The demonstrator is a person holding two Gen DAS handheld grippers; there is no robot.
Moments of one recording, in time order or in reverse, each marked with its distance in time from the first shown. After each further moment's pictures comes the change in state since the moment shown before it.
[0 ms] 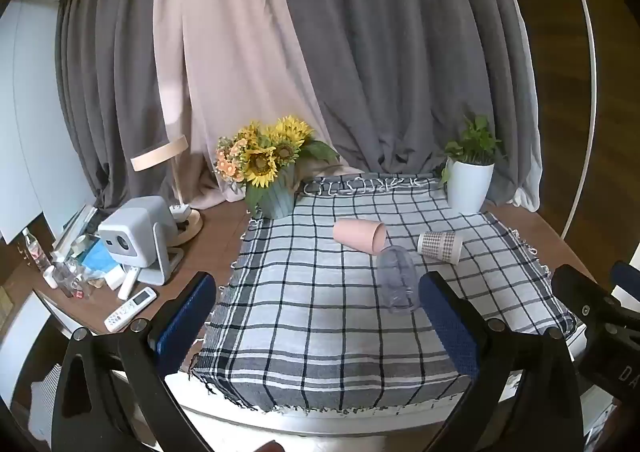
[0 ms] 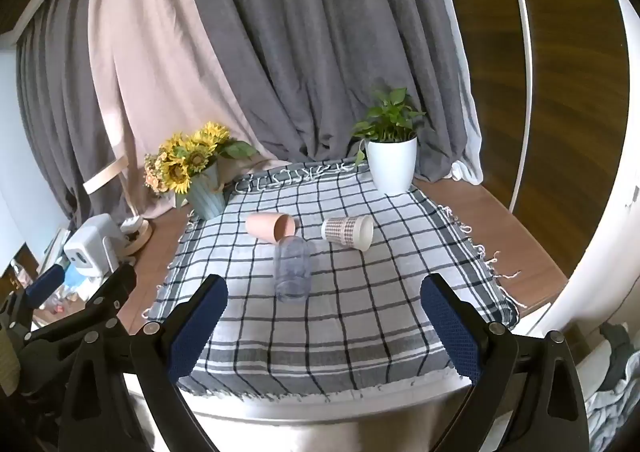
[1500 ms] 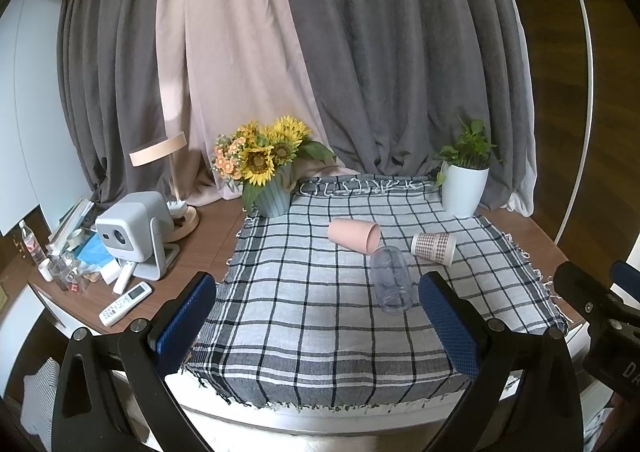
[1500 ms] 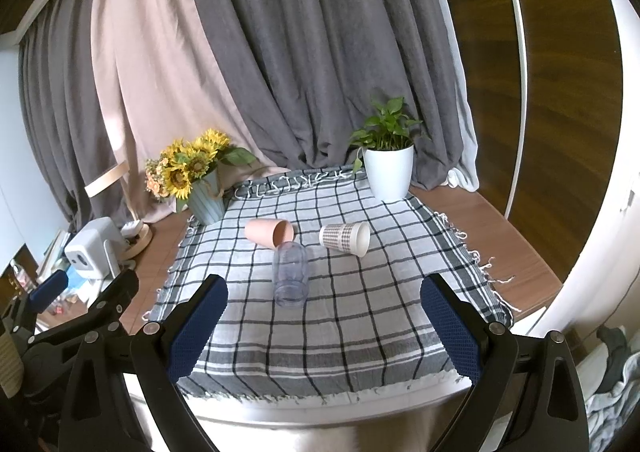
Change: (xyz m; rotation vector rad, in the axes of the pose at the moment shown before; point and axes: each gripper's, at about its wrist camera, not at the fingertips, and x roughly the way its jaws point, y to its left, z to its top) left arm -0.007 -0.008 0.002 -0.025 -0.001 -0.016; right arm -0.010 -0.007 0.003 -0.012 -0.016 -0.001
